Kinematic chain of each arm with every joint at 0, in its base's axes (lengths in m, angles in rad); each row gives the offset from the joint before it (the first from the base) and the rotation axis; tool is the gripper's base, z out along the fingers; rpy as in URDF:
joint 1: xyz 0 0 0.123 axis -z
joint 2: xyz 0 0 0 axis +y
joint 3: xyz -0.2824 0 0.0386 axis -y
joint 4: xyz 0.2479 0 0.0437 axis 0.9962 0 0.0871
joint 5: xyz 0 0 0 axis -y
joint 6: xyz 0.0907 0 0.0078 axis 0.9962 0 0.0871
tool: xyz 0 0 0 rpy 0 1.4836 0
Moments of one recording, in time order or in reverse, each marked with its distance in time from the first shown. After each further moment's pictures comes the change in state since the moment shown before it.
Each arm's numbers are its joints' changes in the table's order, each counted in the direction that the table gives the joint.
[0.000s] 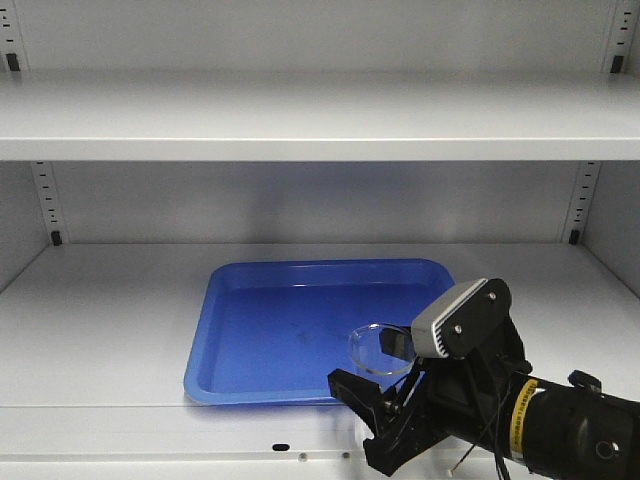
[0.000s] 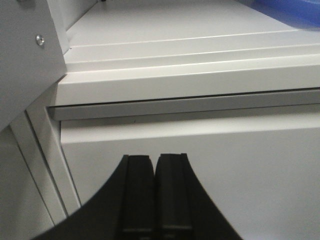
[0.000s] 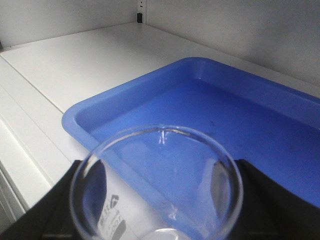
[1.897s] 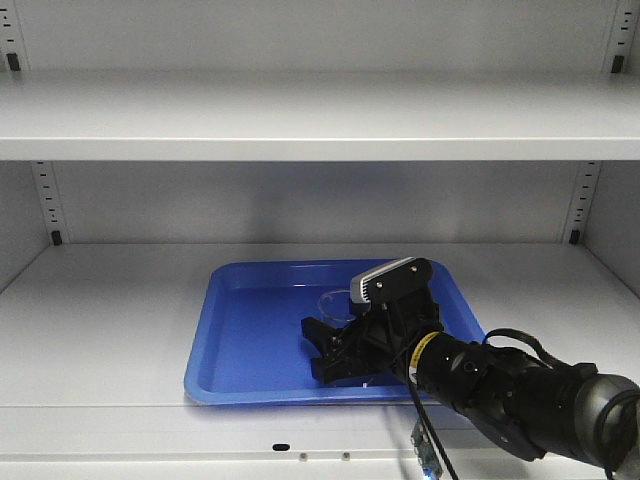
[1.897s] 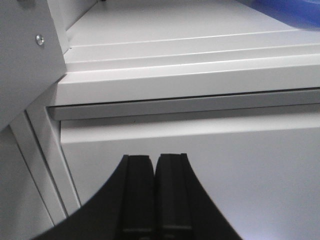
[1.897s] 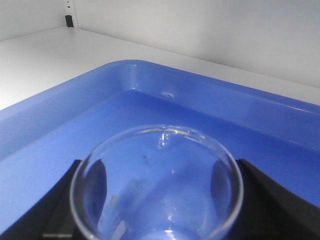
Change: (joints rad) left arm 0.000 0.000 0.000 0.000 0.000 0.000; right arm 0.001 0.460 0.339 0.472 0.021 -0.381
